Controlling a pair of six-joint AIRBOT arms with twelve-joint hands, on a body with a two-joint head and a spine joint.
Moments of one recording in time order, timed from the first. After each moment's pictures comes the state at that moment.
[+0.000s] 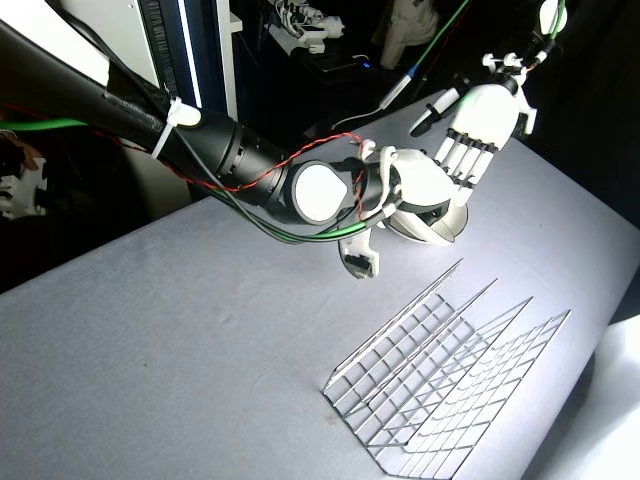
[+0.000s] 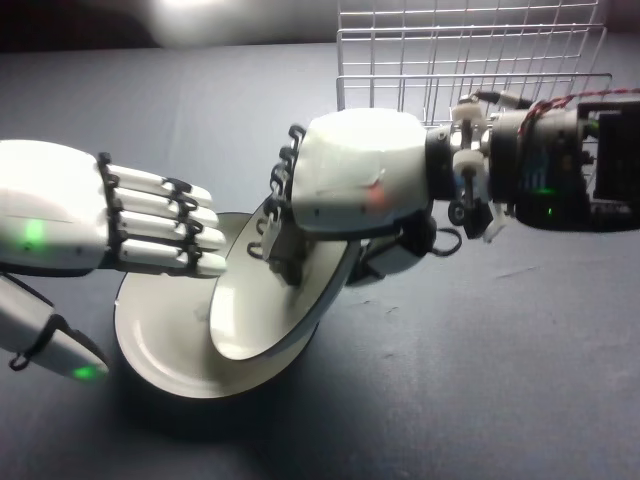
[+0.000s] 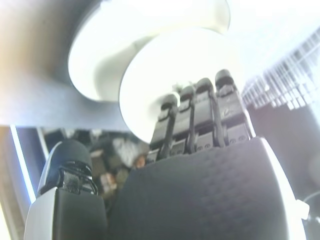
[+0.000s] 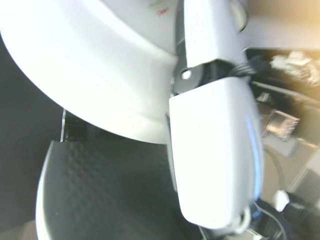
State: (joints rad) left arm 0.52 -0.90 1.41 1.51 -0.88 -0.02; right arm -0.33 -1.39 1.35 -0.98 0.52 -0.27
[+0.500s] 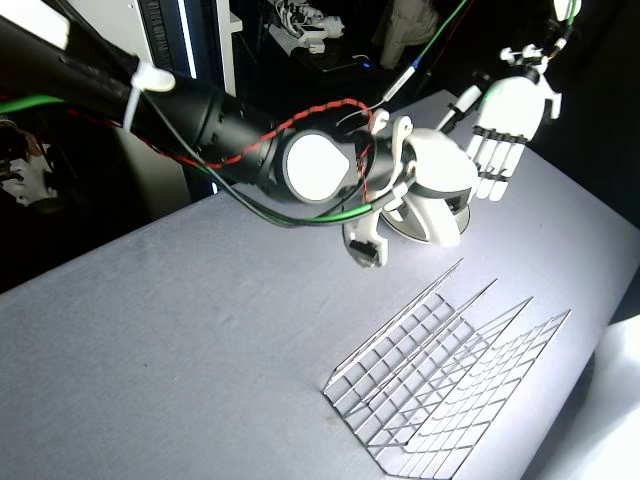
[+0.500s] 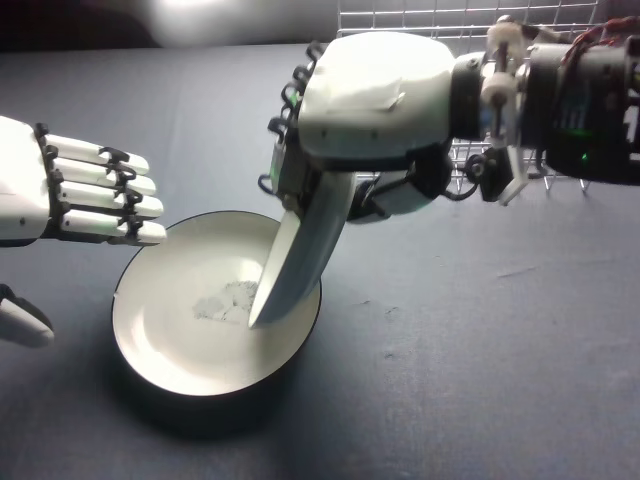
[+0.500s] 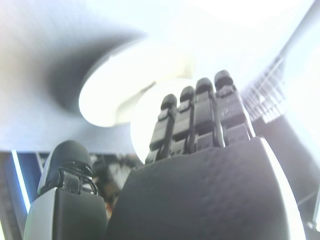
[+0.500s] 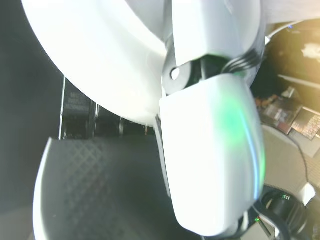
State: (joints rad) left arm 0.51 -0.87 1.47 1.55 -0.85 0.00; right arm -0.24 -1.28 1.25 -0.88 0.49 -0.27
